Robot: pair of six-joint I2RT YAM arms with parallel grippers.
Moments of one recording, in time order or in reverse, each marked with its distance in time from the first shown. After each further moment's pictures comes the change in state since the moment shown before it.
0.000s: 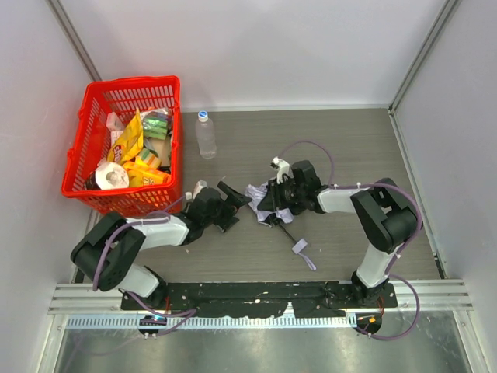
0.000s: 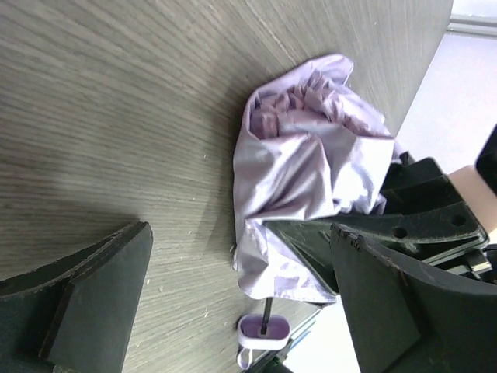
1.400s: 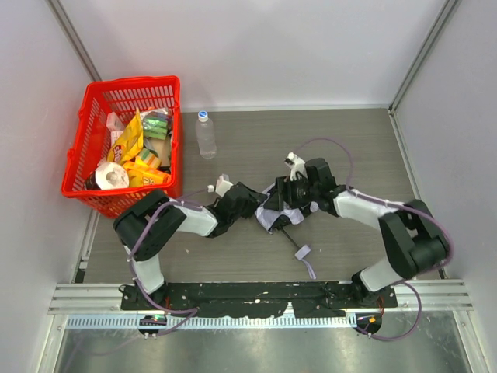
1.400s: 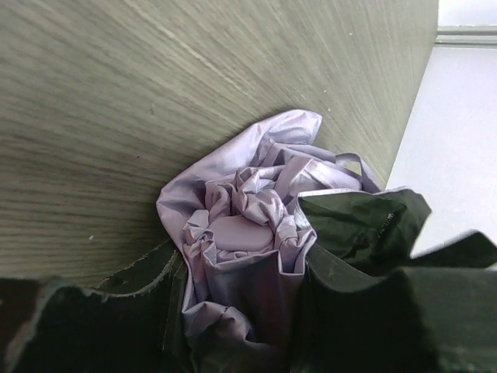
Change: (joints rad) left arm -0.152 0.349 0.213 0.205 -0.225 -0.010; right arm -0.082 -0.201 -0.074 -0.116 -0.058 0.107
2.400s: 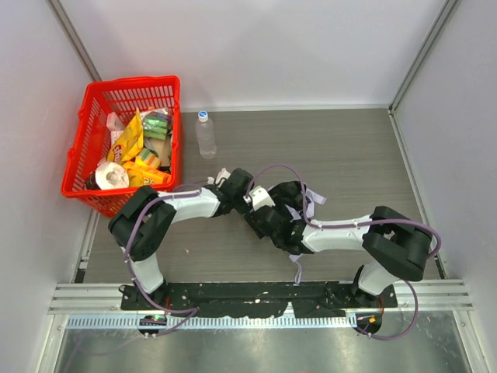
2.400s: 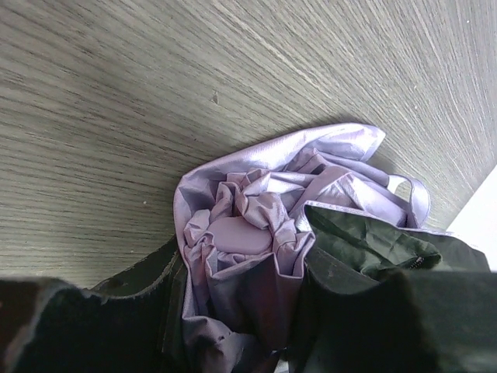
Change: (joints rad) left arm 0.066 -0.035 0.253 -0.626 0.137 0.014; right arm 0.626 0.001 -0.035 -0.019 1.229 -0.209
